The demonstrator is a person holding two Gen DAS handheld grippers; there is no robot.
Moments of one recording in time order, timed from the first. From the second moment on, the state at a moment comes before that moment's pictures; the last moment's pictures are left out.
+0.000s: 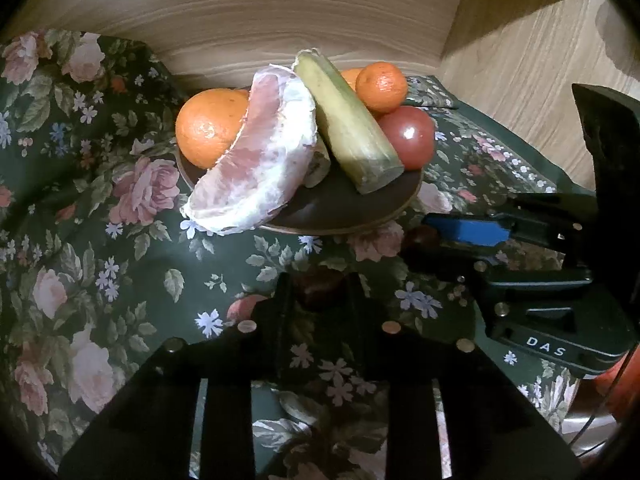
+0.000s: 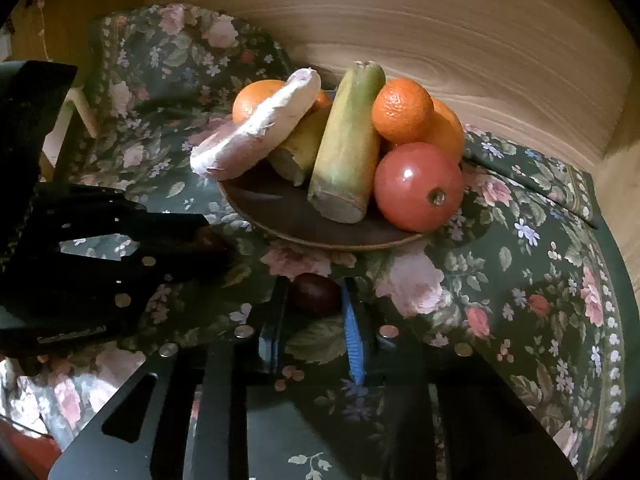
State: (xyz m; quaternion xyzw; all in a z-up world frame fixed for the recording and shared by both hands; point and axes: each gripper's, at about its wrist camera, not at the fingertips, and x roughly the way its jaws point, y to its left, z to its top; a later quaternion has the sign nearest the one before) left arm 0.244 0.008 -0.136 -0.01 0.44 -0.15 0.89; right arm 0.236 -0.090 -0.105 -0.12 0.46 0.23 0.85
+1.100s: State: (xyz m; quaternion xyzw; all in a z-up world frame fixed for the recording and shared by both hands) left arm 0.283 -0.008 -0.124 -0.03 0.42 -0.14 0.90; right arm 0.262 -0.095 -0.095 -0.13 0.46 0.22 0.85
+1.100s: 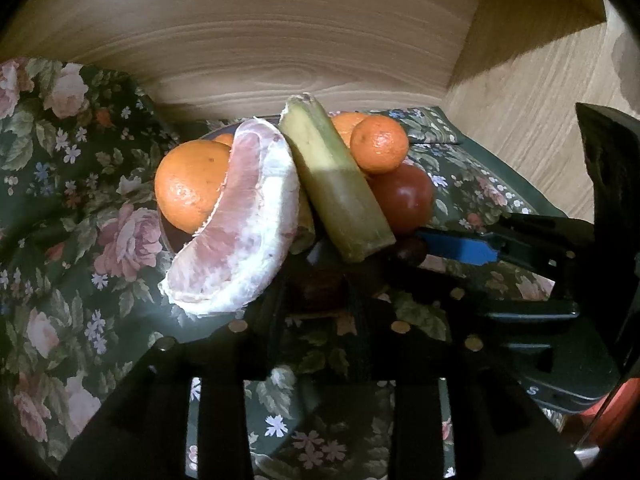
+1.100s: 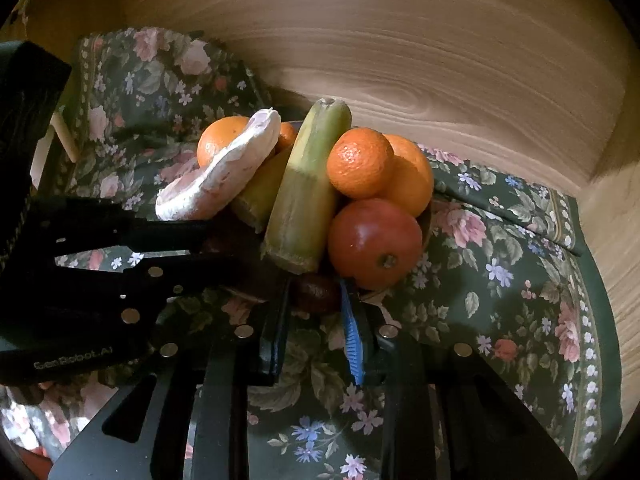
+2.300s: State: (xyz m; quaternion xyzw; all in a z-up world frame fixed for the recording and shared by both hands) left arm 0.064 -0.004 0.045 0.01 0.11 -0.06 0.99; right arm 0.109 -0.127 0.086 -0.03 0.20 0.19 0.96
